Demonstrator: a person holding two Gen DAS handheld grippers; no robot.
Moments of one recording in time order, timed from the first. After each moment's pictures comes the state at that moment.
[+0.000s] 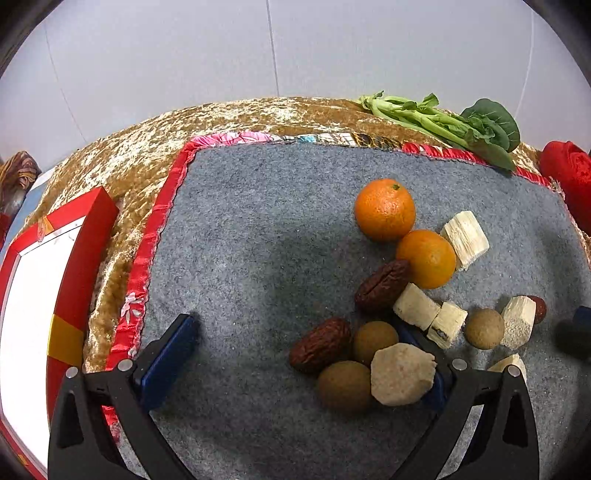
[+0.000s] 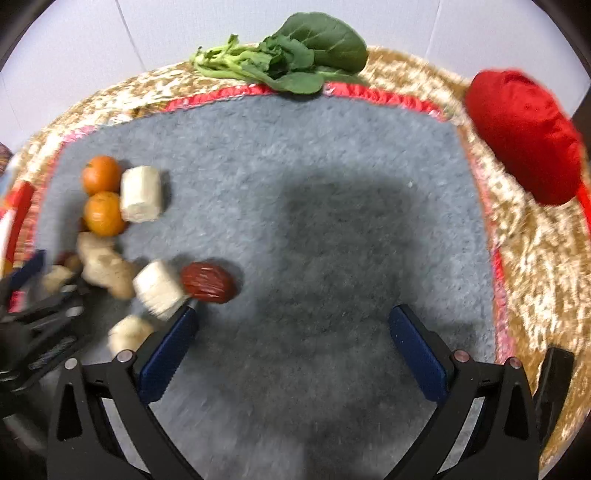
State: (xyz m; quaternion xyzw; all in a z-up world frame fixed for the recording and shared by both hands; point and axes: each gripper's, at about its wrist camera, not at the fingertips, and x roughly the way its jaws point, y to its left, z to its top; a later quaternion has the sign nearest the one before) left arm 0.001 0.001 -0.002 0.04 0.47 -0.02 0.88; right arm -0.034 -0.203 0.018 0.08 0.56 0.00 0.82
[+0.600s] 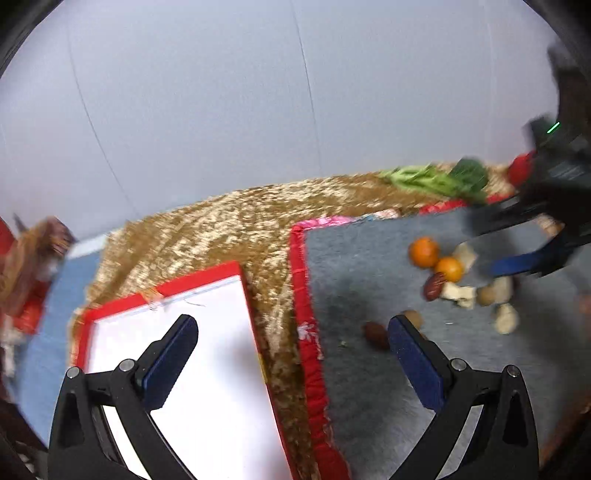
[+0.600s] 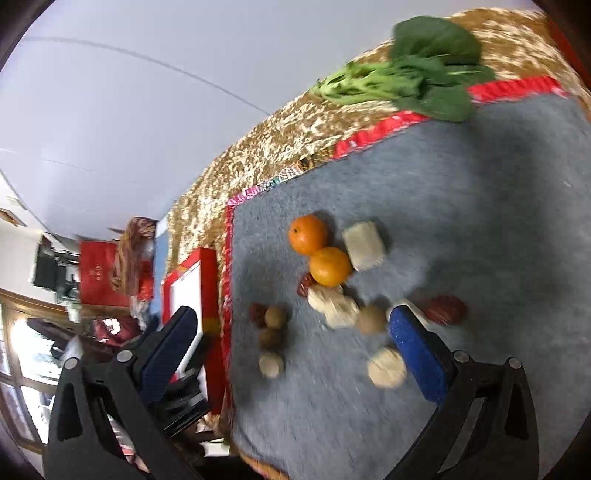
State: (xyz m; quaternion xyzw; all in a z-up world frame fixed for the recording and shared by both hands) left arm -0.053 0.105 0.099 0.10 0.38 -0.07 0.92; right arm 0.011 -0.161 0.053 0.32 0.55 0.18 0.75
